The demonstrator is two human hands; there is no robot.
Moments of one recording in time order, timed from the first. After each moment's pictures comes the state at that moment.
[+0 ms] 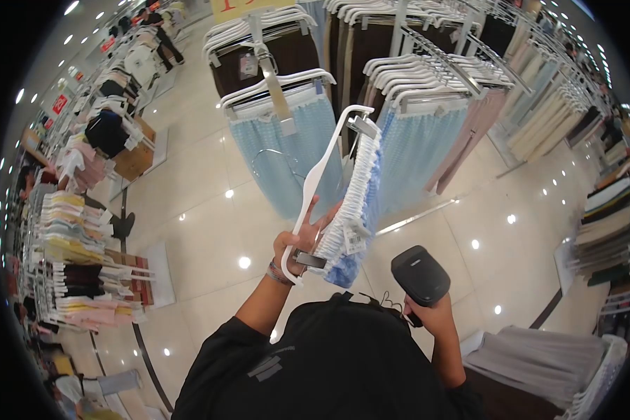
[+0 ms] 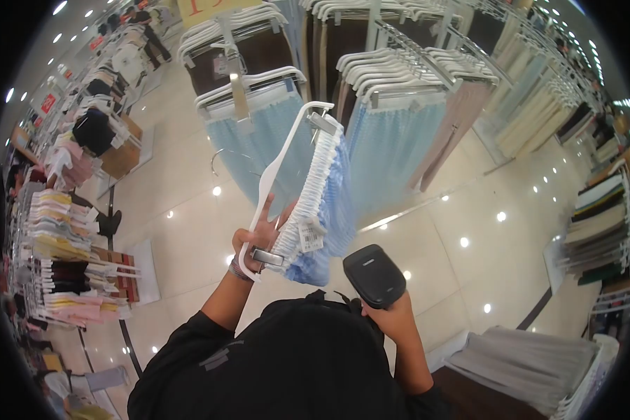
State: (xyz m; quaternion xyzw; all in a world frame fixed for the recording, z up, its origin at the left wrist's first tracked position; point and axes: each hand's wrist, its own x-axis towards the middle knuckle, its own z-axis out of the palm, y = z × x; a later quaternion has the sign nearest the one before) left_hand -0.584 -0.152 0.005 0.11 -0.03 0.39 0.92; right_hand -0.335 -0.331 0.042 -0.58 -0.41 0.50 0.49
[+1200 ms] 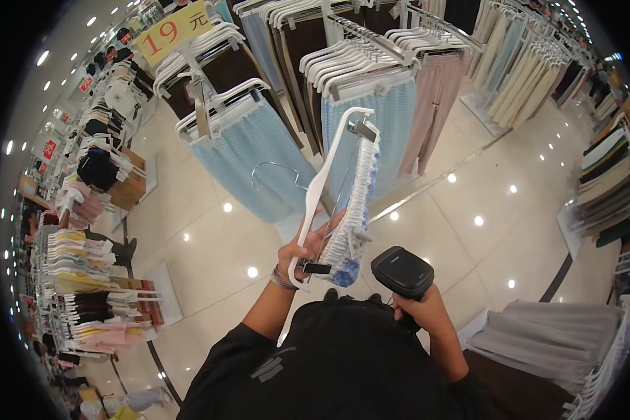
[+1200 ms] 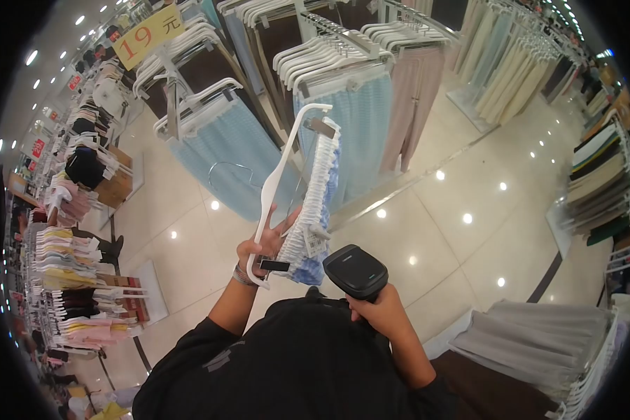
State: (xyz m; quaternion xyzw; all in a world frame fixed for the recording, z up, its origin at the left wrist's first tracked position) left_hand -0.459 -0.208 0.000 0.24 0.02 0.35 0.91; right_hand -0.239 -0.389 0.042 -0.57 -0.32 0.59 0.47
